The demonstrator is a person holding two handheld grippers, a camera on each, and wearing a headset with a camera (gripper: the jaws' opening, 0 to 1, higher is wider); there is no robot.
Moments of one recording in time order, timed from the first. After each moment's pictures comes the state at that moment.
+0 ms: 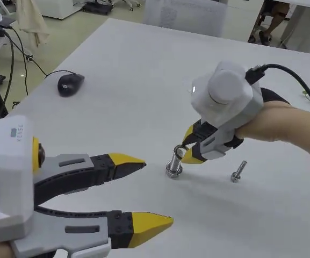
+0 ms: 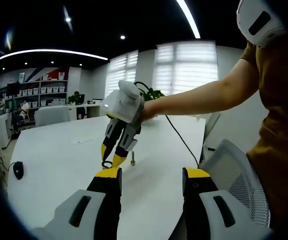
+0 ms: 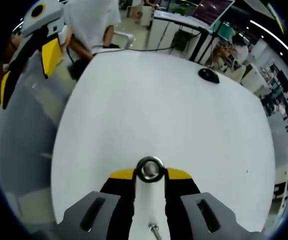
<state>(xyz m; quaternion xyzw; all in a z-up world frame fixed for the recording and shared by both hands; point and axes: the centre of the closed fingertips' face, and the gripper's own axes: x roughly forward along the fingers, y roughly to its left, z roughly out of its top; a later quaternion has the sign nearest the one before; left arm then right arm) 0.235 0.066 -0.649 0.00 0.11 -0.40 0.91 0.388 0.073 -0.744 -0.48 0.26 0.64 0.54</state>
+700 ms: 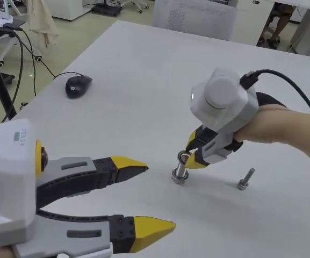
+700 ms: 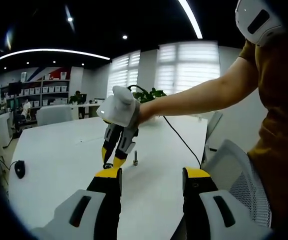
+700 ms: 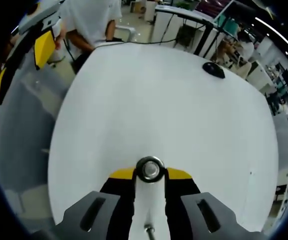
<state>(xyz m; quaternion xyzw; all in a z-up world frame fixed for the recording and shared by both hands) 0.240 0.071 -0.651 -0.01 0.11 -0.40 0.91 0.394 0.074 -0.758 -0.49 0.28 0.64 0.52</state>
